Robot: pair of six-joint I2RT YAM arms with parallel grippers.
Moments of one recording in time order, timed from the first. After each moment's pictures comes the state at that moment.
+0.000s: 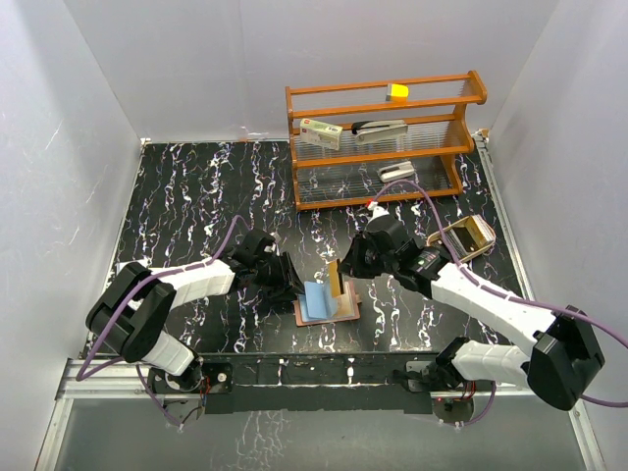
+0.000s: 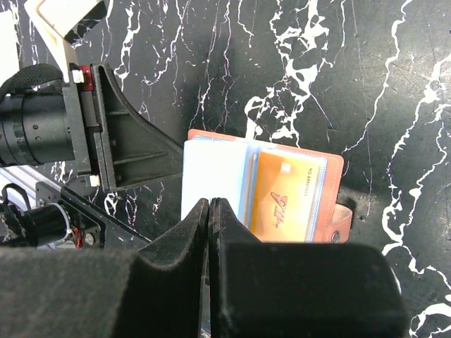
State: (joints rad) left arm -0.63 1.49 0.64 -0.11 0.38 -0.93; right arm 0.71 1.16 0.79 -0.33 -0.08 0.72
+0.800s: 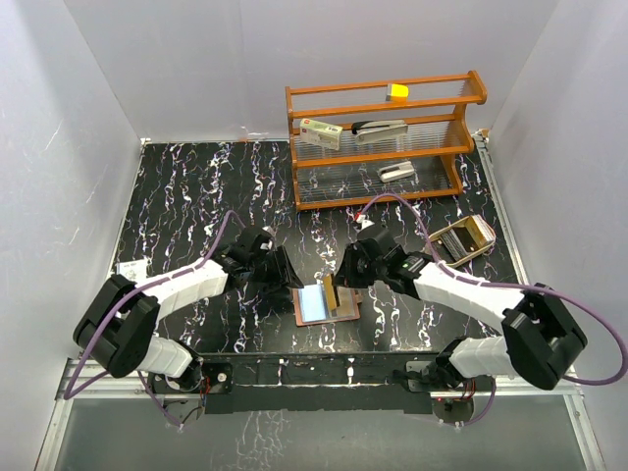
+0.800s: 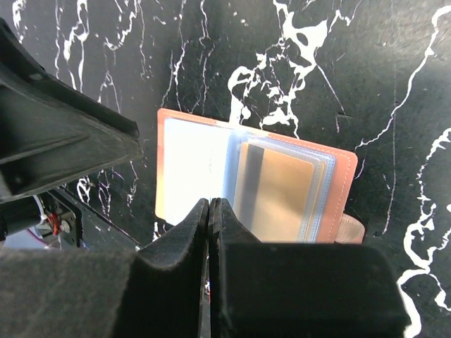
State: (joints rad) left arm -0.63 1.40 0.66 -0.22 0.27 -0.92; right arm 0.71 1.28 0.70 -0.19 -0.16 0.72
